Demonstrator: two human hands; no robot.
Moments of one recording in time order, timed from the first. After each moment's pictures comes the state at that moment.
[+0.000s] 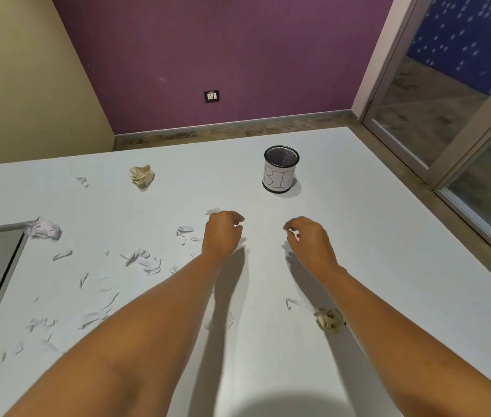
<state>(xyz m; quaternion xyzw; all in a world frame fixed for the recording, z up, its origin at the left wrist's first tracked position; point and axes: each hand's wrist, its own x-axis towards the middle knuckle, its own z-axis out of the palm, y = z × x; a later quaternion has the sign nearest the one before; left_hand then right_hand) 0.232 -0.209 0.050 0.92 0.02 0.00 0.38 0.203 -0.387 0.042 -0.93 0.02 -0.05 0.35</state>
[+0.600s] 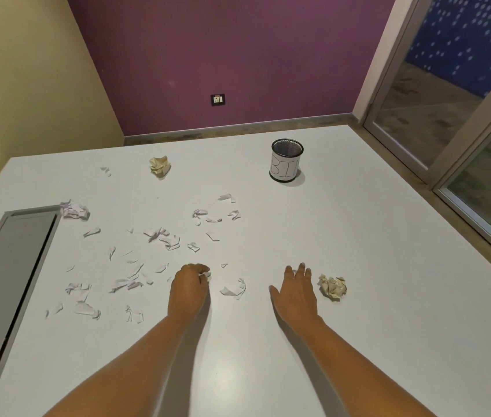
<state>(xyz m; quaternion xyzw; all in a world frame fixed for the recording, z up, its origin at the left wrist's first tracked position) 0.095 -0.128 -0.005 0.93 0.10 -0.01 0.34 0.077 -0.327 -0.013 -0.97 0.12 0.14 0.17</state>
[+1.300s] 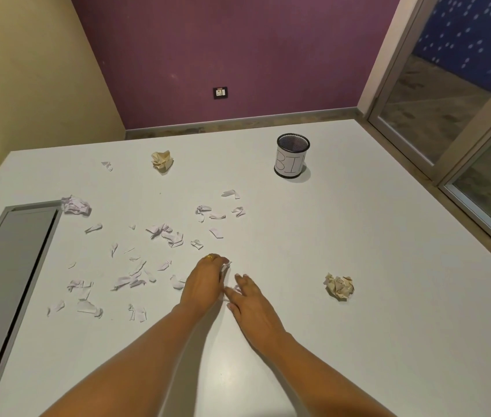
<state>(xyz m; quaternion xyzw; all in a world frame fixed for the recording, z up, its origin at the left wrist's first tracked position) 0.108 -0.136 -0.006 0.96 -0.08 -0.04 0.25 0.058 -0.265 -0.026 -0.94 -0.11 0.14 0.28</state>
